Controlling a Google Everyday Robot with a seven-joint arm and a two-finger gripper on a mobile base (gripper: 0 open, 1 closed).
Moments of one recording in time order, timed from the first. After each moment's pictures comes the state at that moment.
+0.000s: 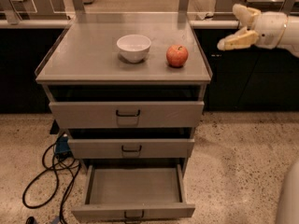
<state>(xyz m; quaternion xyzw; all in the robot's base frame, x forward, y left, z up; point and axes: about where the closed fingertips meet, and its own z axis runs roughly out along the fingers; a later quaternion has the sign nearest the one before) 0.720 -0.252 0.982 -0.43 0.58 0.28 0.63</state>
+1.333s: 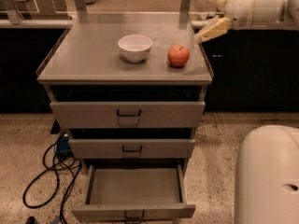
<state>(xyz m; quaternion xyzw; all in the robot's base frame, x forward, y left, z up) 0.760 -0.185 0.994 -0.52 0.60 0.20 0.58</state>
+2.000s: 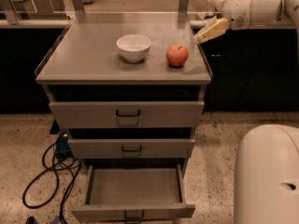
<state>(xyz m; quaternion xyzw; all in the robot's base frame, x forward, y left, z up) 0.765 -0.181 0.987 -0.52 0.61 0.18 0.57</state>
